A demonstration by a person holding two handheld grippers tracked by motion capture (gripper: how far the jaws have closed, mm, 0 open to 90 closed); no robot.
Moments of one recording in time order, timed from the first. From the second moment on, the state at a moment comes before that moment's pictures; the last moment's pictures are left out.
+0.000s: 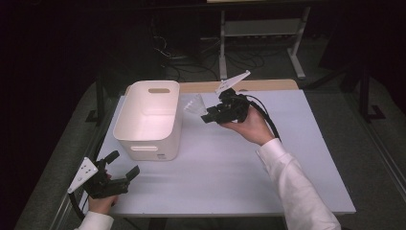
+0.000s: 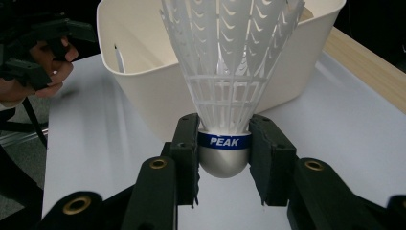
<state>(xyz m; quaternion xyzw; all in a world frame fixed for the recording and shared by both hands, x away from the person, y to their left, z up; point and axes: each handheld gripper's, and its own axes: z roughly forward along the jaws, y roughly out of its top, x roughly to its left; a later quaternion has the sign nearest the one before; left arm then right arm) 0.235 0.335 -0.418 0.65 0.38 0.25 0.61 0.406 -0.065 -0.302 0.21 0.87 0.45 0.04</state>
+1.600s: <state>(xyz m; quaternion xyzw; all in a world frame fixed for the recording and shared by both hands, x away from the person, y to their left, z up) 0.233 0.336 -0.418 0.65 0.38 0.26 0.61 0.417 0.001 -0.281 0.16 0.87 0.46 0.03</state>
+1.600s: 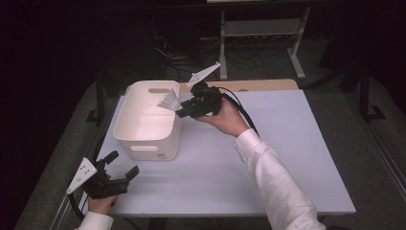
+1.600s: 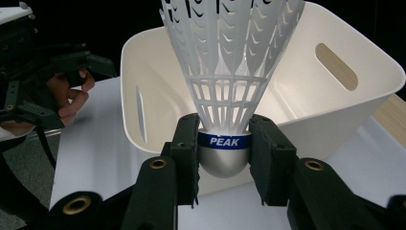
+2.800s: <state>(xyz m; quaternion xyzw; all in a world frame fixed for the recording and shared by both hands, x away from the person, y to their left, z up) 0.233 0.337 -0.417 0.65 0.38 0.26 0.61 0.424 0.057 -0.289 0.12 0.88 0.45 0.02</state>
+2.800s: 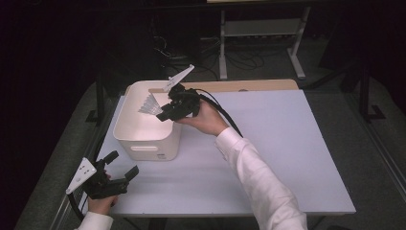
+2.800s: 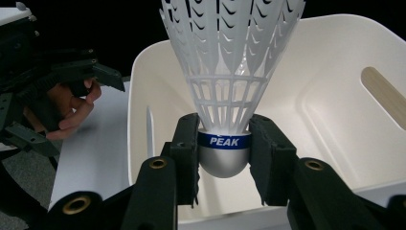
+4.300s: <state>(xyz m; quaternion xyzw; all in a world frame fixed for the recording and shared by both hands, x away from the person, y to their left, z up) 0.234 0.336 -0.418 0.65 0.38 0.25 0.61 0.428 0.022 -0.283 0.18 0.85 0.49 0.06</state>
